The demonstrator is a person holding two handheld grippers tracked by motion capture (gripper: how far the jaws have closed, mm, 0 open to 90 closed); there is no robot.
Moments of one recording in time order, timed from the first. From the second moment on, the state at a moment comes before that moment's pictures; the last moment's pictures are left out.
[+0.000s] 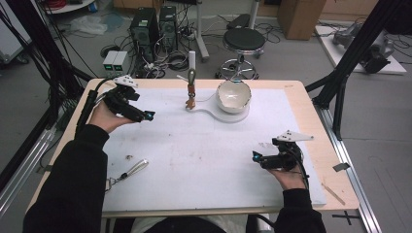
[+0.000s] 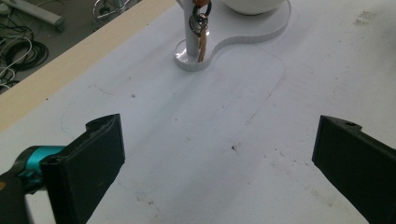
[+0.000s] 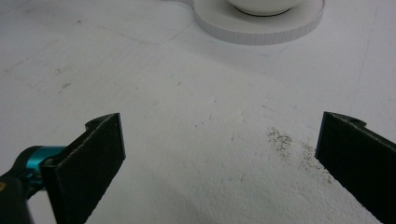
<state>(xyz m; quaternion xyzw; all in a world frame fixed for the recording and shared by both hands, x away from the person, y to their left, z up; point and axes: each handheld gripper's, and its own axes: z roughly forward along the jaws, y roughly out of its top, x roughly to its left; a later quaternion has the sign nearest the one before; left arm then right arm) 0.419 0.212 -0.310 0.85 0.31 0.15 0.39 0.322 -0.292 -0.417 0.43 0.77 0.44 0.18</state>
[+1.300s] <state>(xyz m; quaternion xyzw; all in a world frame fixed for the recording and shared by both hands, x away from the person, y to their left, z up) 0.350 0.235 -0.367 0.87 0.31 0.12 0.37 0.322 -0.292 -0.417 0.43 0.77 0.43 0.18</state>
